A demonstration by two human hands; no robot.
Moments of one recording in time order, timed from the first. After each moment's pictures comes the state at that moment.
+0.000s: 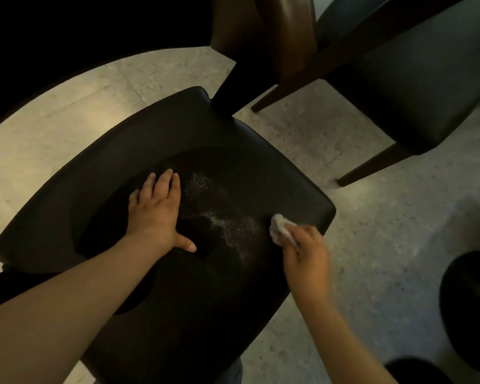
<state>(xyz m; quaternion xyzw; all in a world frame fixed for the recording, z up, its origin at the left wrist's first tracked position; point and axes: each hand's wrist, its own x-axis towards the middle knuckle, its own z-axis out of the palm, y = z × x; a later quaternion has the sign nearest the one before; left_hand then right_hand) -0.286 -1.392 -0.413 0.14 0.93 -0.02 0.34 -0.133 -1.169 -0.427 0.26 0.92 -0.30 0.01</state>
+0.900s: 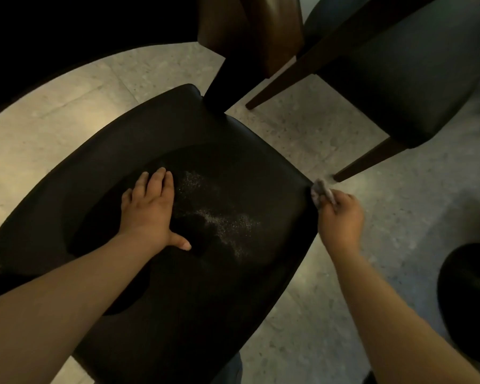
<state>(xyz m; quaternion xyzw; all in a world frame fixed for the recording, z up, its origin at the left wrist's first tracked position) -0.286 -1.391 -0.412 0.14 0.93 -0.03 0.33 -0.178 -1.093 -0.434 0.42 0.85 -0.31 -0.04</state>
